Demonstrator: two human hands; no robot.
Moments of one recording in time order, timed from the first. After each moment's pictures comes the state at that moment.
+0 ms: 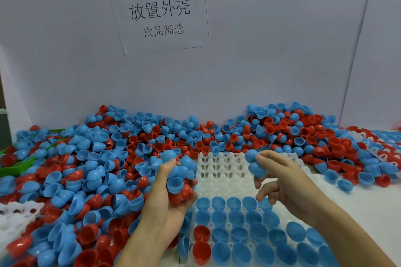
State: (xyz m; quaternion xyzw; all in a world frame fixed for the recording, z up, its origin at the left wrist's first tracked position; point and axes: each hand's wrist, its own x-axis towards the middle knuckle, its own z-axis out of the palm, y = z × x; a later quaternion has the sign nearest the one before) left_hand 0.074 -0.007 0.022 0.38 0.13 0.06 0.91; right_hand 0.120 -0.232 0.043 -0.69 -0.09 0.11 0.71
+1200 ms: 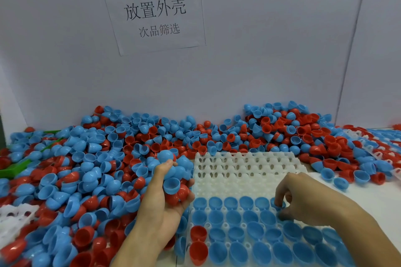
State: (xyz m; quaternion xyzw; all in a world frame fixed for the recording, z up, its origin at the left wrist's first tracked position) left_hand 0.071 -0.007 0.024 0.39 0.12 0.06 0.91; right_hand 0.131 -0.273 0.032 -0.98 -0.12 0.09 0.11
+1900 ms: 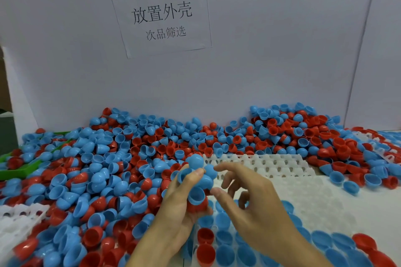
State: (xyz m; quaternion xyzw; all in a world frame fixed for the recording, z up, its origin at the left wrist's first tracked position) left_hand 0.069 -0.017 0.017 0.52 0.04 0.02 0.86; right_hand 0.084 -0.177 0.019 -0.79 -0.32 -0.18 0.49
